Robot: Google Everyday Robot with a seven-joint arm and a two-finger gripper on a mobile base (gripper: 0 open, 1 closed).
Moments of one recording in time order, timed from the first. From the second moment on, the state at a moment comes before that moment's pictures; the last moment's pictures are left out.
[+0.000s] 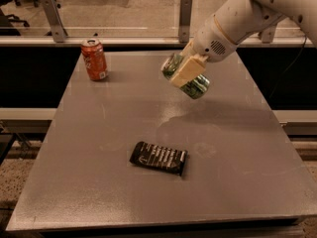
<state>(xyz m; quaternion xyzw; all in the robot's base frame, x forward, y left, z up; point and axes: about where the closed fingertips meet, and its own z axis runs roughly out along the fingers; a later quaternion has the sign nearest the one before) 0.592 -0.067 0.925 -0.61 0.72 0.17 0.28</state>
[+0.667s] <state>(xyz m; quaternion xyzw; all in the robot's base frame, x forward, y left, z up) 0.597 -0.061 0.935 -0.55 0.70 0.25 0.38</state>
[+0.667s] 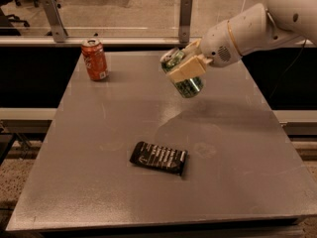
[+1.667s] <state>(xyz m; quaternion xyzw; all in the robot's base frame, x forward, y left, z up) 0.591 -0.060 0.926 -0.50 0.66 0.31 0.47</state>
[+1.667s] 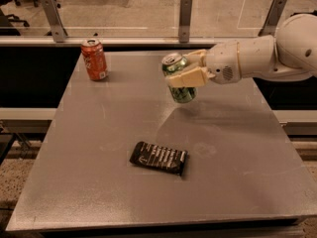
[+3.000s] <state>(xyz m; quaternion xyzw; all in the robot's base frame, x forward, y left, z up) 0.588 -0.066 0.907 -0.46 0.58 0.38 0.56</state>
